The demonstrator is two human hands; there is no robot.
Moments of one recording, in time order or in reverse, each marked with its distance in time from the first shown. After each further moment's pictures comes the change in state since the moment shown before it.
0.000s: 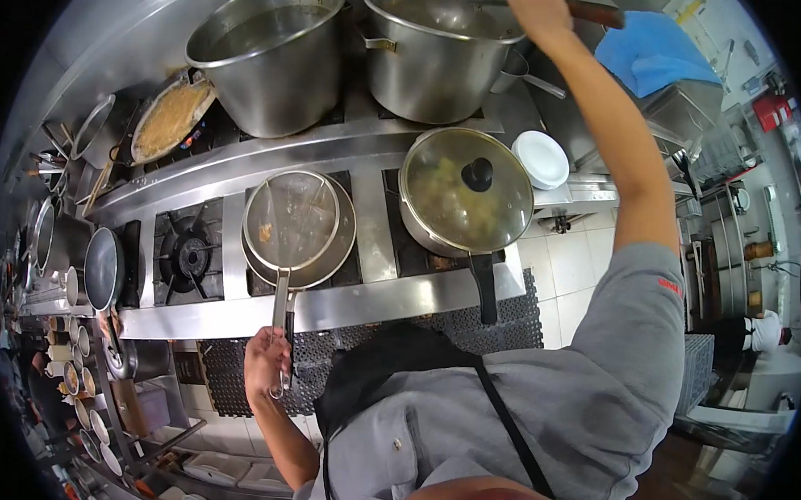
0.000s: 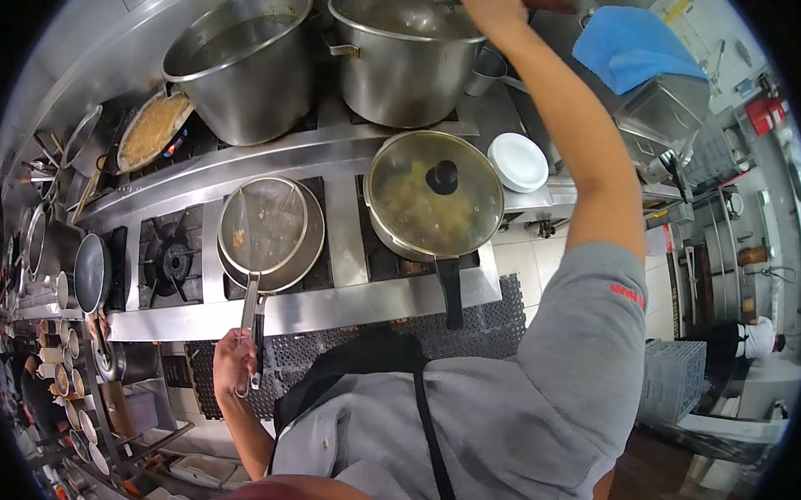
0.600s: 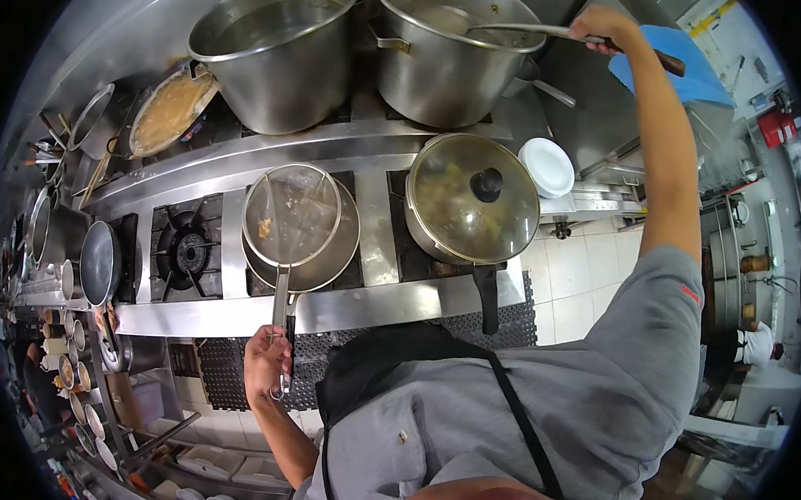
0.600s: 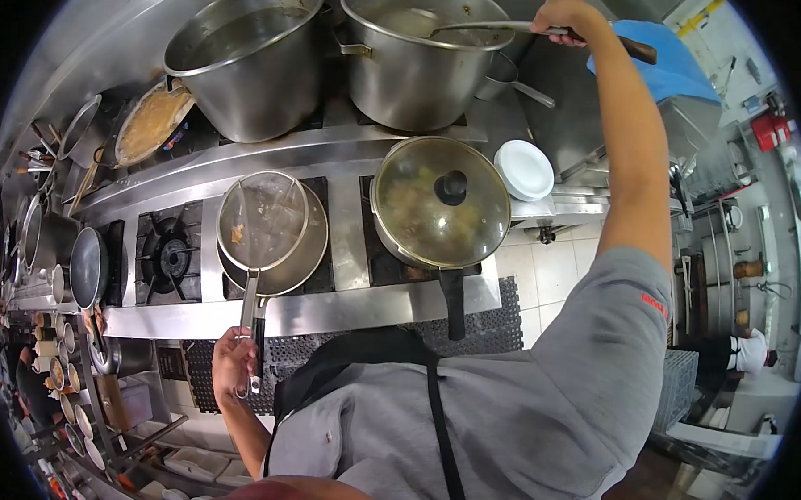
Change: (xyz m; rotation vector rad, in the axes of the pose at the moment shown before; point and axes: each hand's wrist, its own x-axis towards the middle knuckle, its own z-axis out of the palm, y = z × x) left_hand 0.006 0.010 0.005 -0.069 -0.004 -0.012; right_hand 0.012 0.092 0.018 0.932 -0.980 0.487
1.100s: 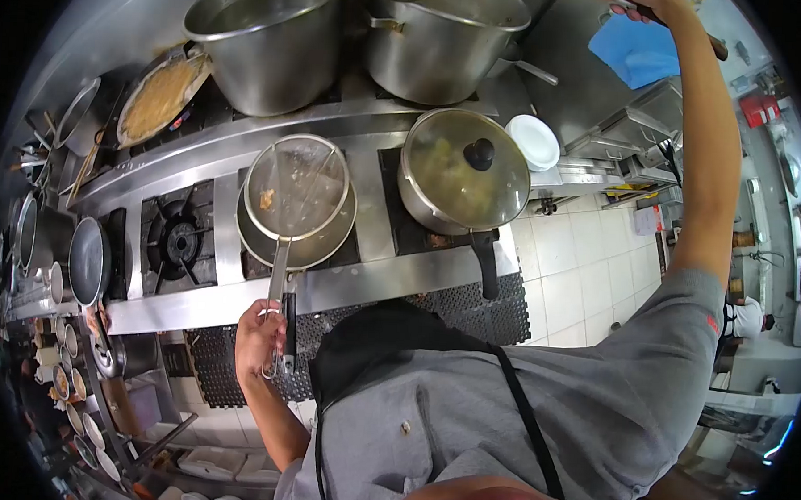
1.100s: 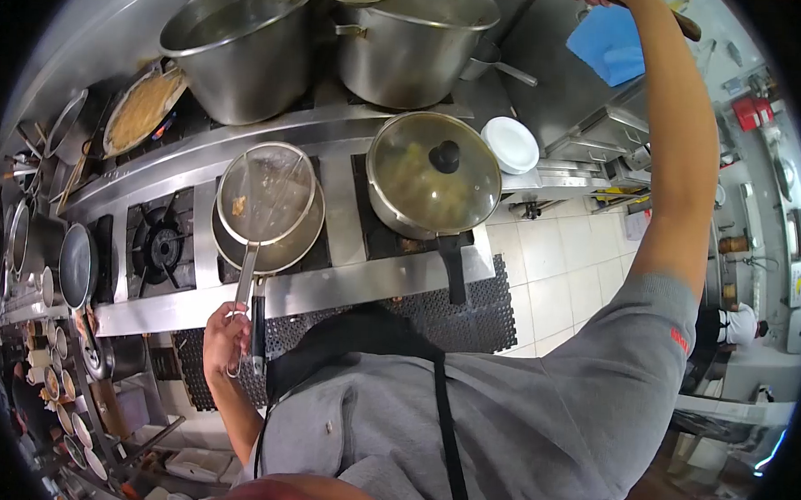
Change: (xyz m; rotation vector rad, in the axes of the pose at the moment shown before) left_hand -0.001 0.022 -0.018 0.119 -0.106 -0.034; right_hand -0.171 -0.063 -0.058 -0.076 0.114 -0.152
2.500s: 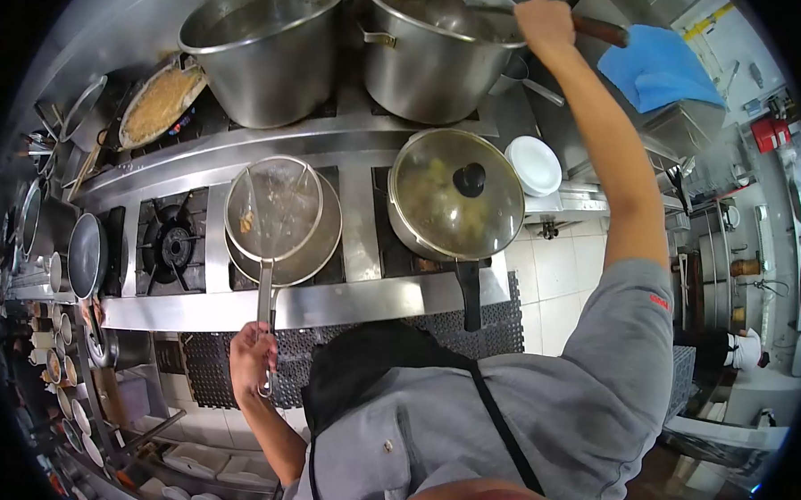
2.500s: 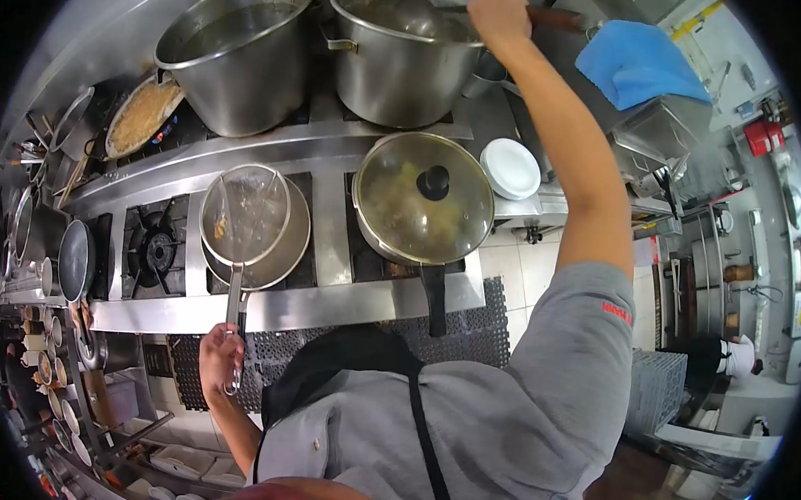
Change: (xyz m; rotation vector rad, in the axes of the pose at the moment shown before) left_hand 0.002 -0.030 0.031 -0.008 0.139 0.068; right_hand 0.127 0.025 0.166 -0.904 0.707 -0.361
